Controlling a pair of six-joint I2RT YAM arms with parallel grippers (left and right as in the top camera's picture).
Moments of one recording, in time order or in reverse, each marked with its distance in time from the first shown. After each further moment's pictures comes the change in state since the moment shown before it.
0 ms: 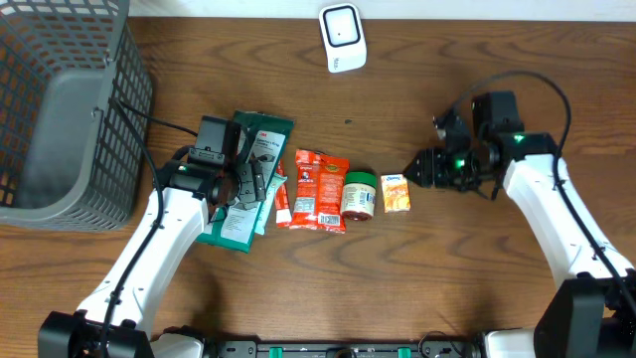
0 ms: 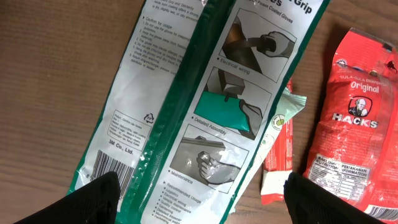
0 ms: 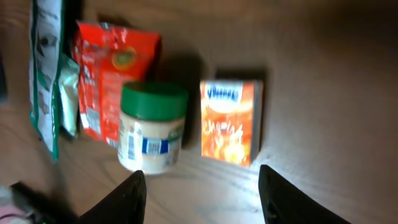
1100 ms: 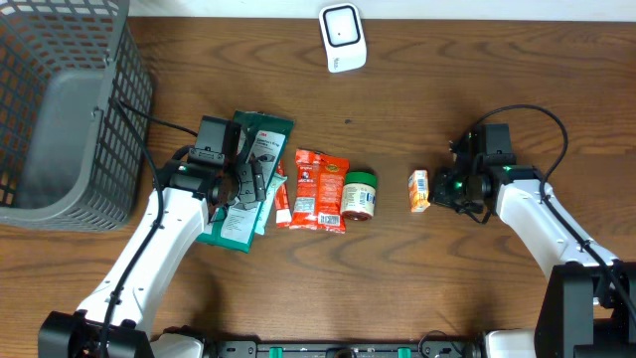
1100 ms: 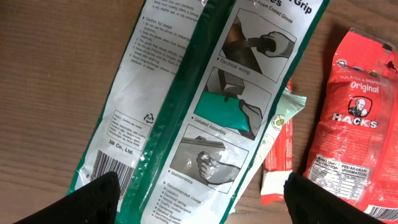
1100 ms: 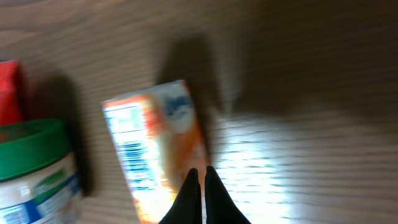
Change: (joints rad) left arm 0.000 0.000 0.000 0.001 0.000 0.000; right arm -0.027 -0.002 -0.278 0.292 0.209 0.186
